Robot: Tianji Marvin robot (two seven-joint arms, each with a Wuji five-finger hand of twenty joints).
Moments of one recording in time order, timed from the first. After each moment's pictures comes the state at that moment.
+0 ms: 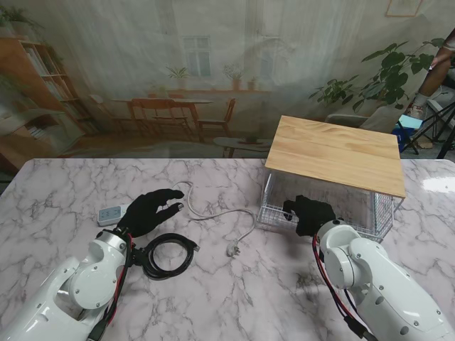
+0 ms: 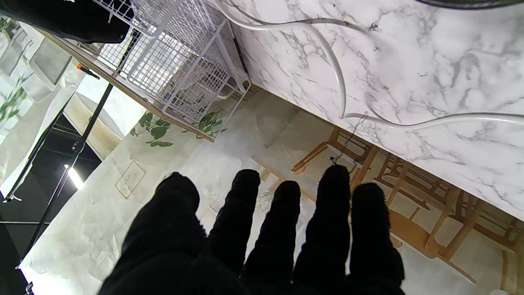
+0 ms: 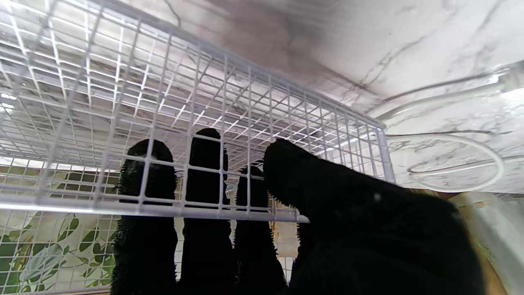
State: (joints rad) left arm 1.65 -1.11 -1.31 -1.68 0.57 -0.15 0.04; right arm -1.48 -1.04 1.15 -1.58 -1.04 0.15 0.19; left_hand 0.99 0.01 0.01 0.05 0.55 0.23 0.23 0.49 0.52 0.27 0.22 0.35 0.48 0.35 0.42 0.53 0.10 0.29 0.91 0.47; right_hand 0.82 -0.53 1.12 -0.20 0.36 -0.19 1.11 0.83 0.39 0.13 1.01 0.67 0.70 0.15 0.82 0.56 0.63 0.33 1.36 0.55
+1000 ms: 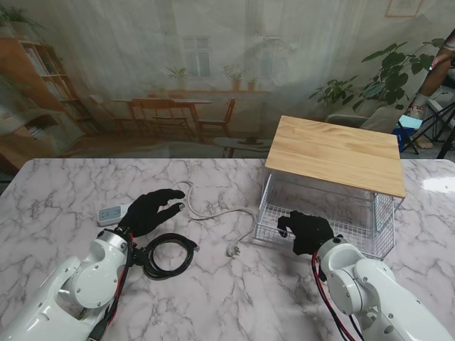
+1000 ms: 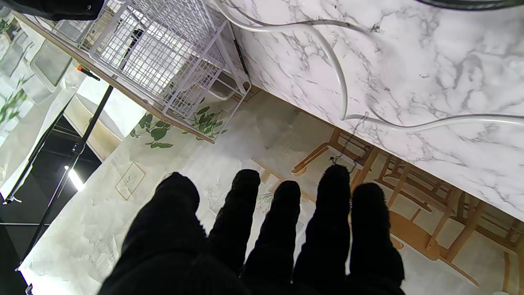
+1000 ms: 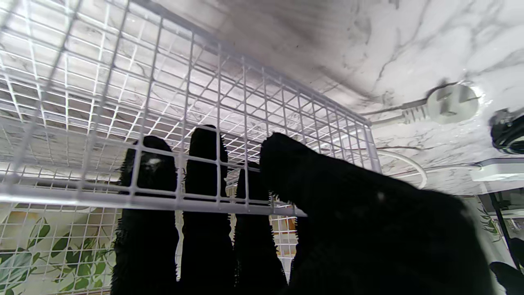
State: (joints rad) left arm 1.64 -1.11 -1.31 -1.68 0.57 -0.15 0.04; right arm -1.64 -1.04 1.22 -1.72 -1.07 0.08 0.20; left_hand 0.99 0.01 0.01 0.05 0.55 0.23 0.23 0.49 0.52 0.27 0.22 0.35 0.48 0.35 0.42 0.53 0.10 0.29 0.91 0.47; right_hand 0.82 -0.61 1.17 -0.21 0.39 -0.16 1.09 0.83 0.44 0.13 1.01 0.67 0.73 0.16 0.81 0.54 0.67 0.32 1.38 0.49
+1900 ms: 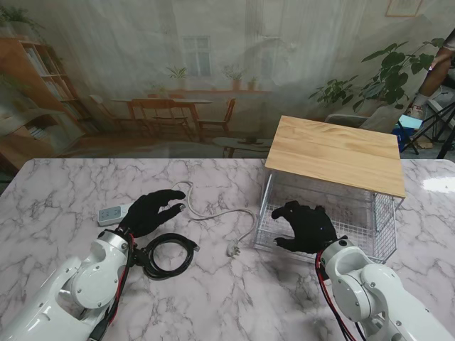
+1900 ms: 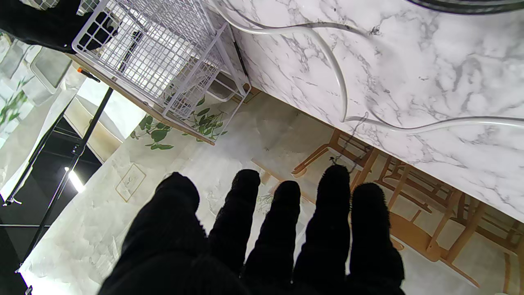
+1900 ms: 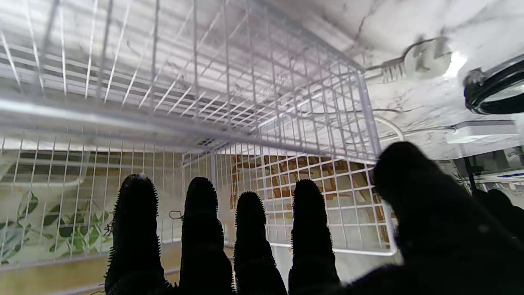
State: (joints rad) left arm 1.64 -1.11 -1.30 -1.68 0.58 -0.15 0.04; right arm -1.70 -1.05 1.27 -1.76 -1.06 0.01 0.09; left_hand 0.99 0.01 0.01 0.05 0.55 0.23 0.23 0.49 0.52 0.27 0.22 0.35 0.48 0.35 0.42 0.53 0.10 0.29 0.91 0.47; right_hand 0.41 -0.36 0.67 -0.05 0.21 -0.06 0.66 0.48 0.20 0.14 0.62 0.30 0.41 0.20 0.29 0.25 0.12 0.46 0.98 0.29
